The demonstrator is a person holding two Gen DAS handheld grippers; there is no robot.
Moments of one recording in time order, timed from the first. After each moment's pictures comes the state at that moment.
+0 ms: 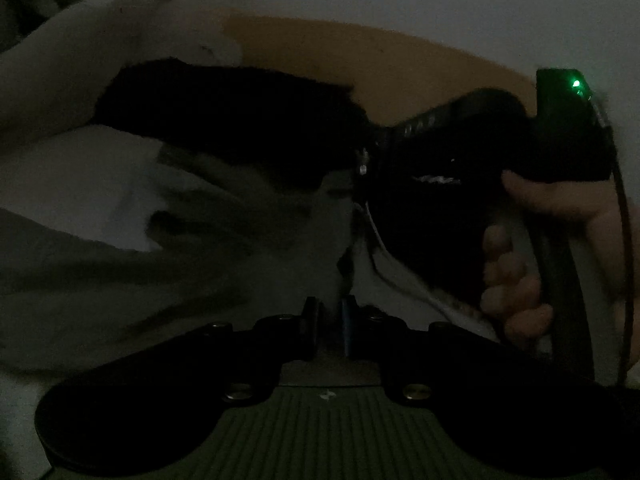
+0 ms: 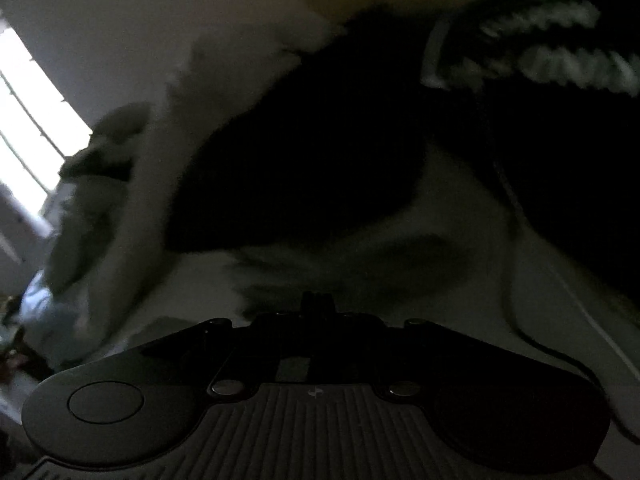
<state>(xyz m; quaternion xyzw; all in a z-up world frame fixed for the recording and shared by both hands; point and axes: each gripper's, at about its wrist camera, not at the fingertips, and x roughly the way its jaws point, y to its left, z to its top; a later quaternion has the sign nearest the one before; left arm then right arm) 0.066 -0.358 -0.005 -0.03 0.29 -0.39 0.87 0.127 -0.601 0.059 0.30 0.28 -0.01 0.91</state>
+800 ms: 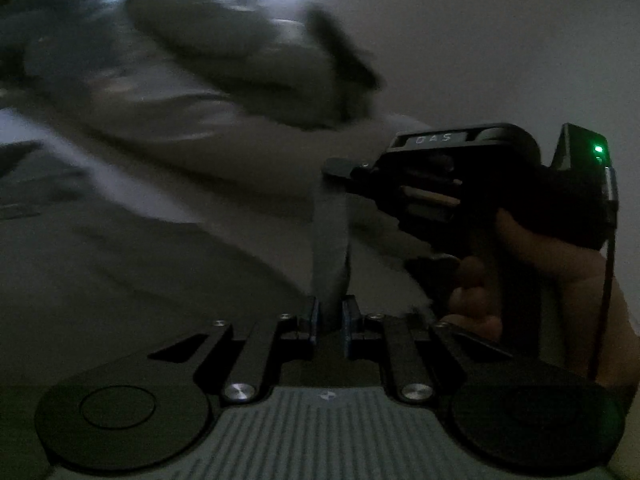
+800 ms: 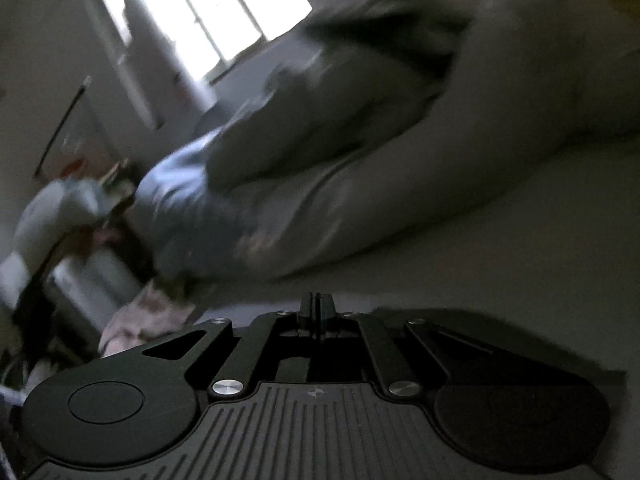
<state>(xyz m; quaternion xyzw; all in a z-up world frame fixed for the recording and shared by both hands) 0.118 0.008 0.042 -0.28 0.25 -0.15 0.92 0.316 -0.194 0.111 0.16 0.32 0.22 0.90</state>
